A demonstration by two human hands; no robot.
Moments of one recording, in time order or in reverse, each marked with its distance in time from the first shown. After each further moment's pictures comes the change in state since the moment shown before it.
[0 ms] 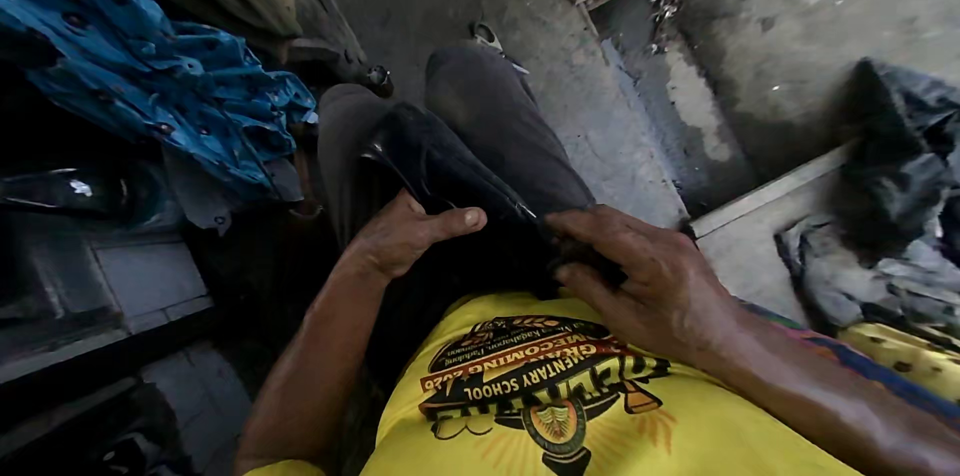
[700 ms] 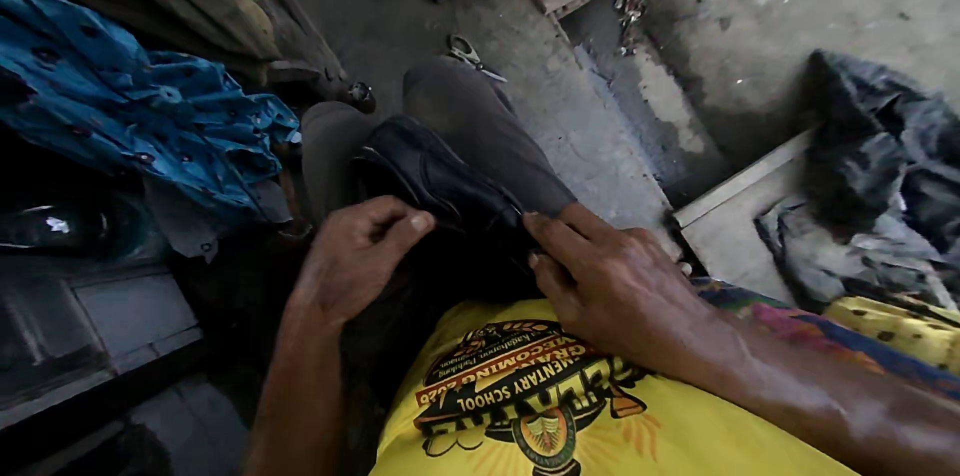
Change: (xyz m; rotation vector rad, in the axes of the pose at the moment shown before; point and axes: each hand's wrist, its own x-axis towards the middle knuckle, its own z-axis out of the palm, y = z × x) left_hand -0.033 0.042 0.008 0.837 0.296 0.040; right_hand 0.009 -0.026 0.013 -0.451 -0.019 0.071
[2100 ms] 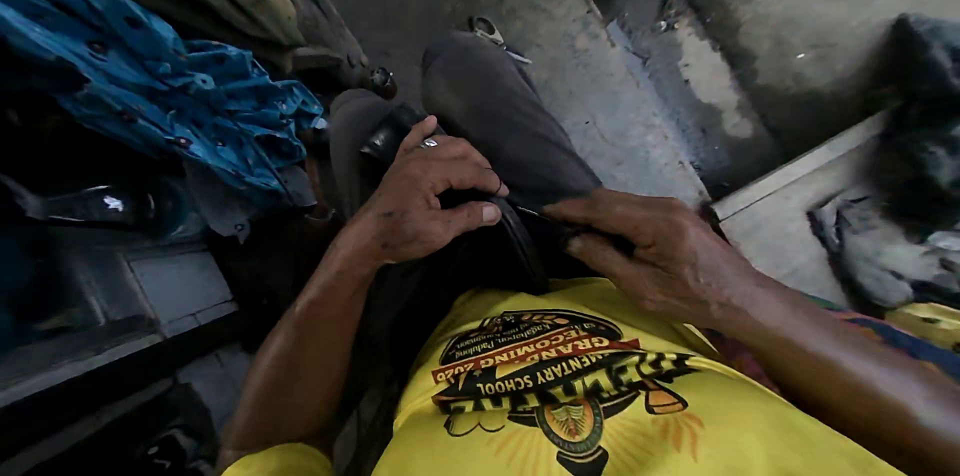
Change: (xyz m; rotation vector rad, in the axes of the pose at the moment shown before) left_hand 0.054 -0.013 0.011 0.189 -0.296 0.585; right_hand -0.005 0.042 0.002 0.474 -0.031 -0.086
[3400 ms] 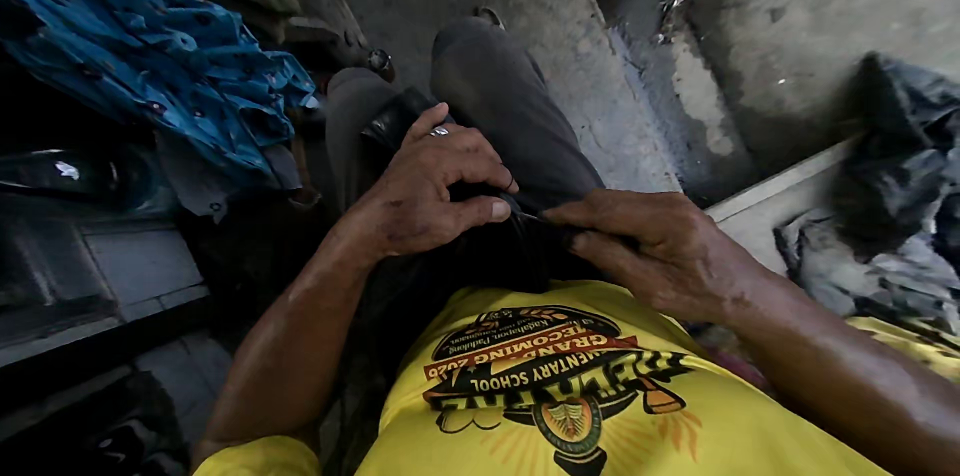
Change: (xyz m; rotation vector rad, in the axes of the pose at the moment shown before) left_hand -0.001 -0.006 0.000 -0.029 0.013 0.012; right_hand 0.016 -0.001 -0.005 0.036 -0.098 -0.052
